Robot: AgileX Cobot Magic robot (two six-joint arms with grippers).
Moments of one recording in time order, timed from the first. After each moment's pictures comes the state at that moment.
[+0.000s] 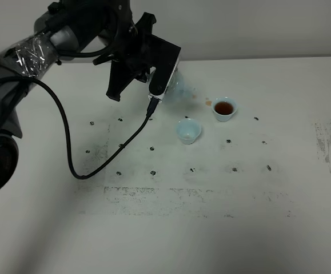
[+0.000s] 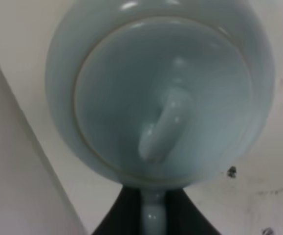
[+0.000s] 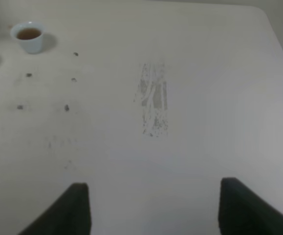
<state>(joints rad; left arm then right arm) -0.48 2.30 -2.18 0.08 1.01 1.56 0.01 -0.01 -0.52 -0.08 1.11 -0.03</state>
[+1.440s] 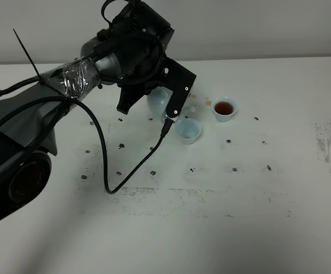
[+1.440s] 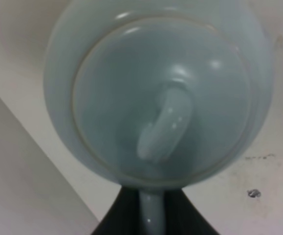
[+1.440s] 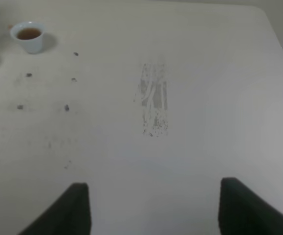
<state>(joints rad) -0.59 2.37 -2.18 0.40 1.05 1.35 0.01 -0.01 -0.52 -0.08 1.11 -0.03</state>
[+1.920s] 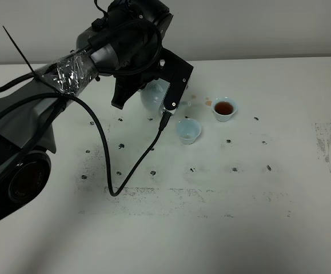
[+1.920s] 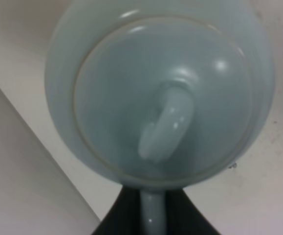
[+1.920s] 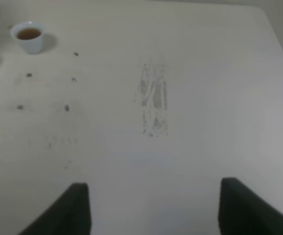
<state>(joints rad) -0.59 2.37 -2.27 0.40 1.19 1.35 0.01 -0.01 -0.52 -0.08 1.11 -0.03</state>
